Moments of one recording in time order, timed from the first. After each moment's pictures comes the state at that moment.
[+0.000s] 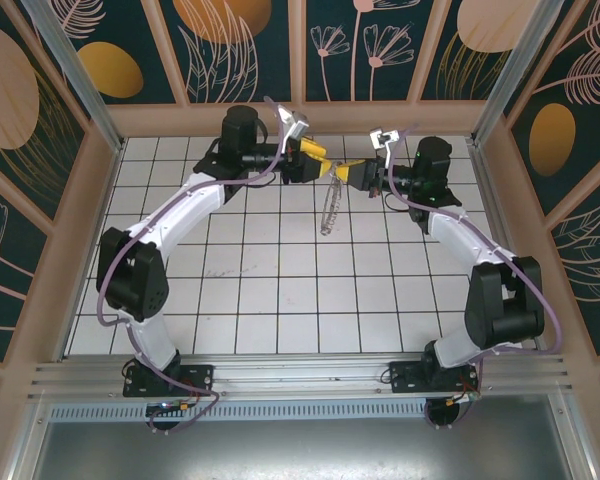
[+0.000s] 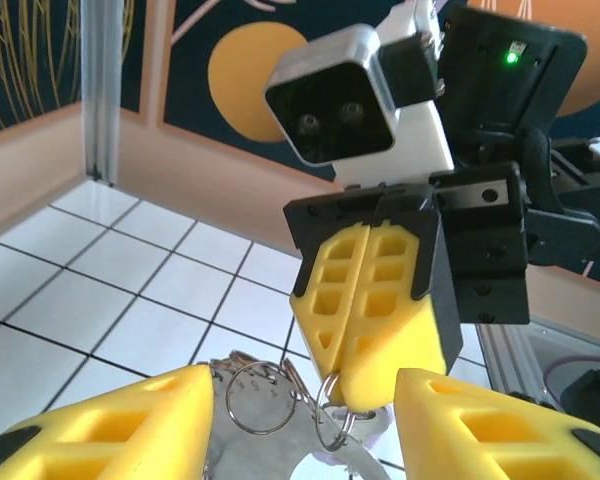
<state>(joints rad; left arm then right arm) -0.48 1.83 1.60 -0.02 0.96 -0.11 0.20 1.52 1.05 0.40 -1.17 0.54</state>
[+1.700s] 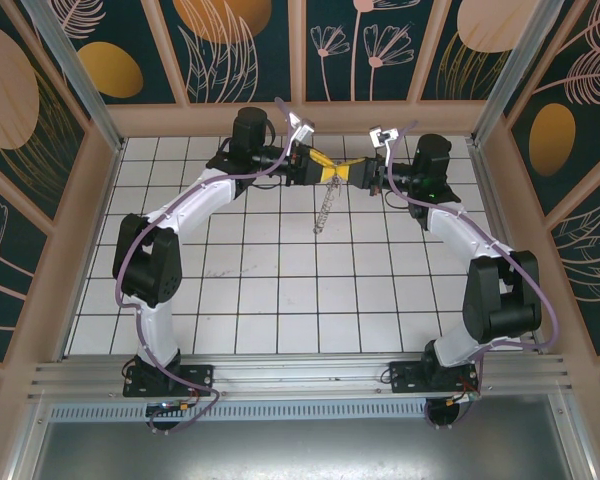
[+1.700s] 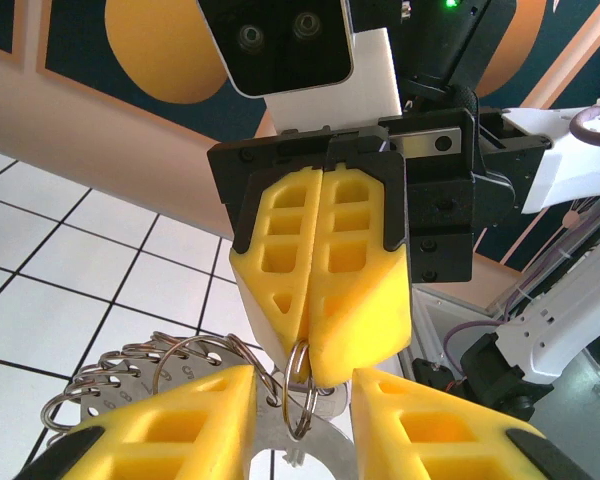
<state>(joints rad) -0.48 1.95 1.65 0.03 1.18 -0.21 0.19 1.55 1.08 0.41 -1.20 0.52</state>
